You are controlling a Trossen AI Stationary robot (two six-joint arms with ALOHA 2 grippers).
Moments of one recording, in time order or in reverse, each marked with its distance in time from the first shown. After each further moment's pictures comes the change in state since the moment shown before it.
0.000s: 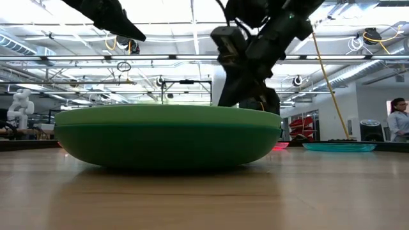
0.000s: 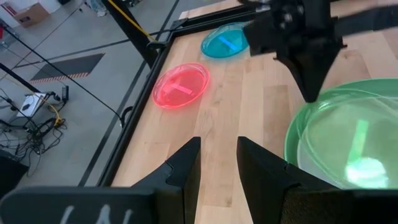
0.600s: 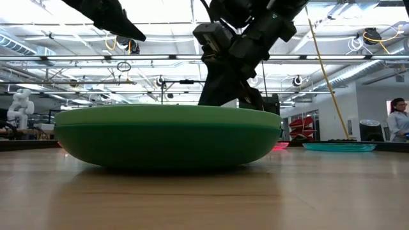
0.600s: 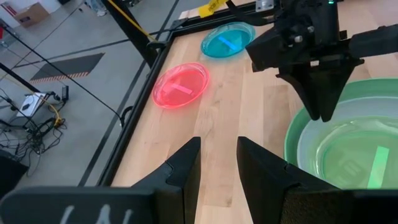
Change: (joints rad) left arm 0.000 0.000 0.000 -0.001 0.000 -0.001; right arm 0.000 0.111 0.124 -0.016 -0.047 -0.031
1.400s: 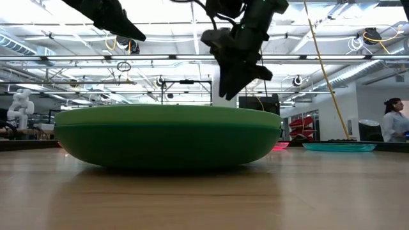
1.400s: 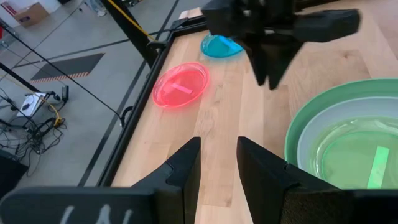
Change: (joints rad) left arm 0.000 0.000 0.000 0.000 0.000 -0.001; right arm -0.085 -0.011 0.243 -0.515 0.181 -0.101
